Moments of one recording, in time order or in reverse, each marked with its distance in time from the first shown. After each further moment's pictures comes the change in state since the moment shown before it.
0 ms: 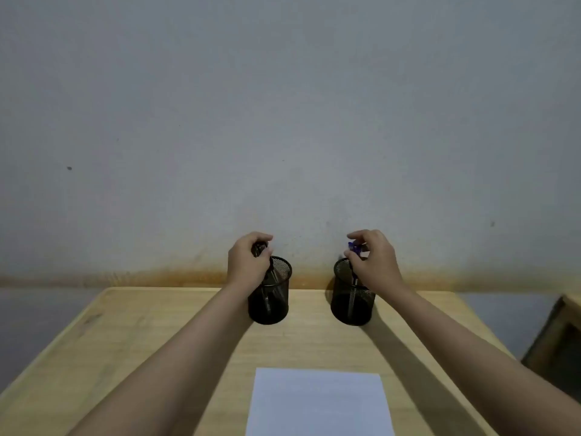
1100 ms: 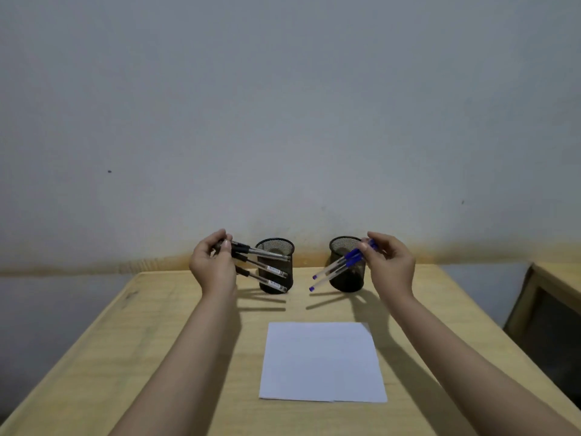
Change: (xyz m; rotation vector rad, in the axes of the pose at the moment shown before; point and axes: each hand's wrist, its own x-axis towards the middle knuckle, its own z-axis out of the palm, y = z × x) left_hand -0.072 0.022 -0.062 -0.630 0.483 -0.170; right_hand -0.087 -0.048 -0.037 0.626 0.360 0.311
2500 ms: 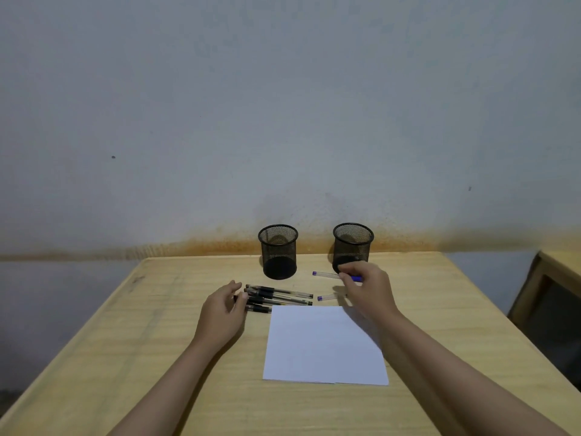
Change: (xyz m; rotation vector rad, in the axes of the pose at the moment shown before) left_hand -0.039 -0.046 -0.095 0.887 -0.531 0.104; right_hand -0.042 0.046 -0.002 -0.565 -0.363 -0.108
